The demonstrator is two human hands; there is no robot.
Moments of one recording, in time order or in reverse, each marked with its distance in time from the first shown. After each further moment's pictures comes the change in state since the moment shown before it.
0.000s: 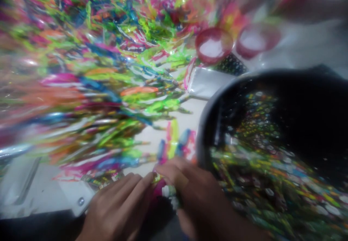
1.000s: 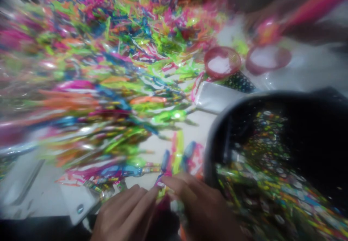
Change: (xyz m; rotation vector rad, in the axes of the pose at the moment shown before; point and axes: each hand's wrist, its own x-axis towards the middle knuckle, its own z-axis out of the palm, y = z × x) left_hand 0.000 -0.002 0.011 0.000 0.153 0.008; right_hand -0.001 0.010 -0.007 -0.084 -0.183 0.036
